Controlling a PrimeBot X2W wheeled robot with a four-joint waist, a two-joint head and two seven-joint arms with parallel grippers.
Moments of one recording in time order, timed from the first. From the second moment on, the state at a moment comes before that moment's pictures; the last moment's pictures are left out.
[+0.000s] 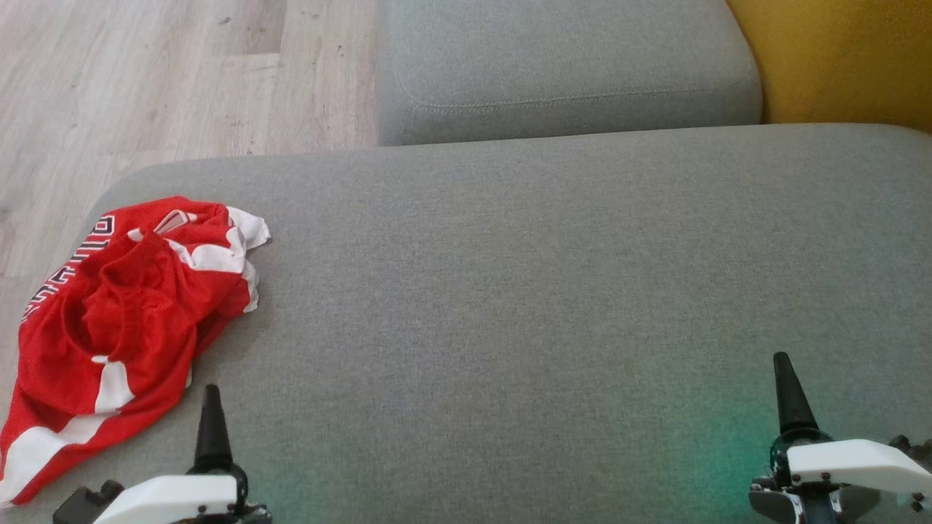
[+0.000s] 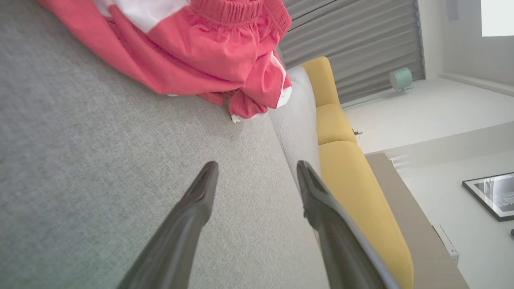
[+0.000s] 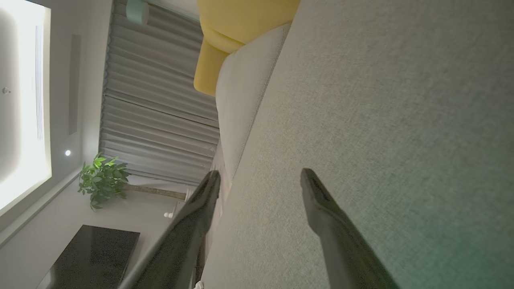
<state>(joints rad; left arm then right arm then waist) 0.03 0.04 0.01 0.31 -1.29 -0.10 0.02 0.03 -0.04 -0.06 0.34 1.24 0.12 0.03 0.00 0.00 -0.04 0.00</state>
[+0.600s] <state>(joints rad) 0.03 0.04 -0.03 0.29 -1.05 -0.08 -0.03 0.04 -0.04 -0.03 0.31 1.00 0.12 -0.03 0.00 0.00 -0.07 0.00</state>
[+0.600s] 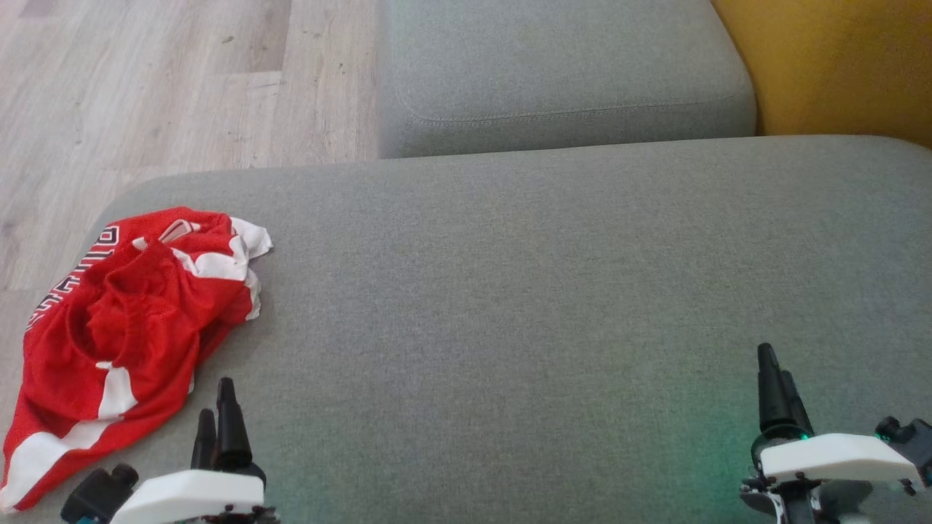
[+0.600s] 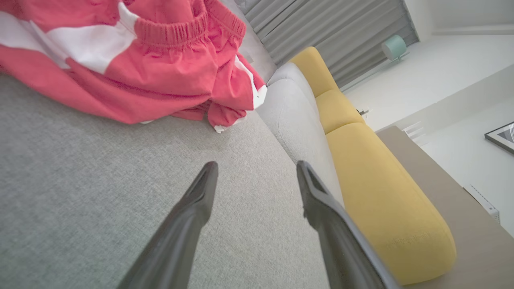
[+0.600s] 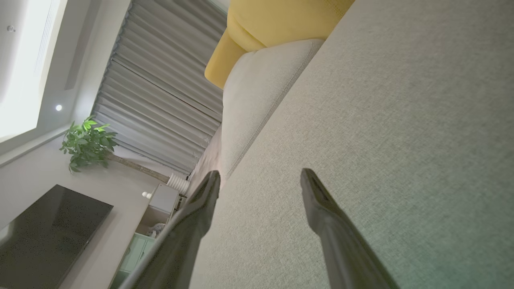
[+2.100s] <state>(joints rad) 0.06 0.04 -0.11 0.24 -0.48 -0.04 -0.16 0.07 -0.04 0.05 0.28 0.42 0.12 -0.15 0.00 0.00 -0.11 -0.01</state>
